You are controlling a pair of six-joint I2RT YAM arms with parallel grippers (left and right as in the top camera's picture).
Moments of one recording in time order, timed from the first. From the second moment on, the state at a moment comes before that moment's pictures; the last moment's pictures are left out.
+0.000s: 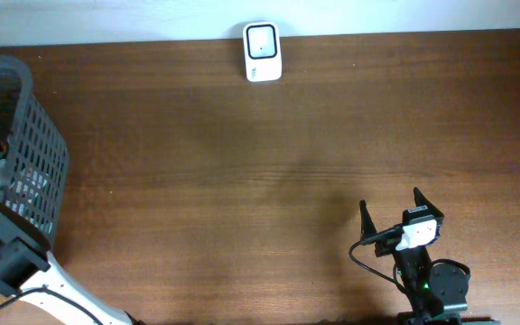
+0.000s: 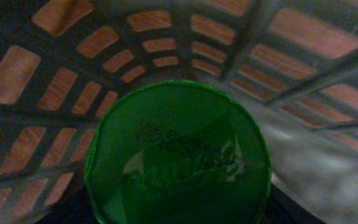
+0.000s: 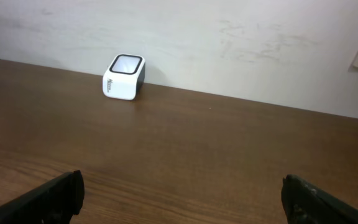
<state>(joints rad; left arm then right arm) 0.72 2.24 1.95 -0.74 0.02 0.25 0.04 0.02 0.01 -0.07 -0.13 -0.09</state>
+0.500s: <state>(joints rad) 0.57 1.46 1.98 -0.83 0.05 0.10 0.04 0.02 0.01 -0.07 -0.13 -0.09</state>
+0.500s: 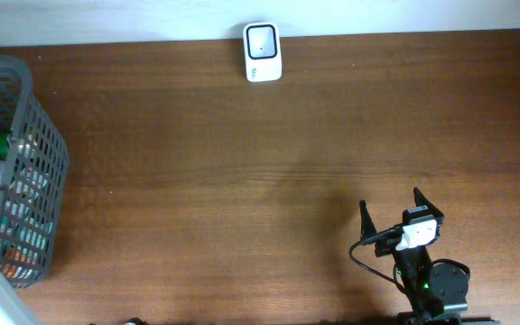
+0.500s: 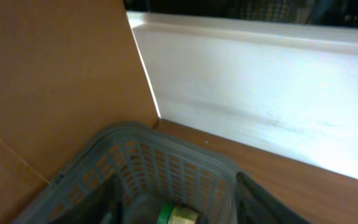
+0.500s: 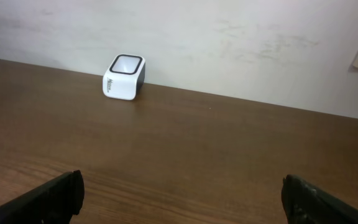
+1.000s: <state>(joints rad) 0.77 1.96 1.98 -0.96 0.11 0.06 0.04 0.02 0.01 -0.07 -0.13 -0.09</state>
